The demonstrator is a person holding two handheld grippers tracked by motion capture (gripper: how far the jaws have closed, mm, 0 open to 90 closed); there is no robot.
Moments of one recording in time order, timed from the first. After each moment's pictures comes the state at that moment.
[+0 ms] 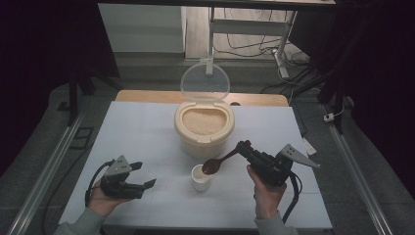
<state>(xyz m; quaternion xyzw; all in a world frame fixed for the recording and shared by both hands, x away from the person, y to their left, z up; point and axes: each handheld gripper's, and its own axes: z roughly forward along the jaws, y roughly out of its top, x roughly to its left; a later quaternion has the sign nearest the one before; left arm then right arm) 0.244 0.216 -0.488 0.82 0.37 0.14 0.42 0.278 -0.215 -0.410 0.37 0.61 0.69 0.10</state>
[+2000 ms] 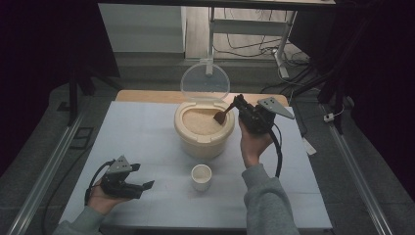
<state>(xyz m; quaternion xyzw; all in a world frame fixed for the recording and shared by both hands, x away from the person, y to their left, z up) 0.252 0.221 -0.501 0.82 0.38 0.12 0.40 0.393 -0.172 -0.378 0.40 0.63 0.61 0.27</state>
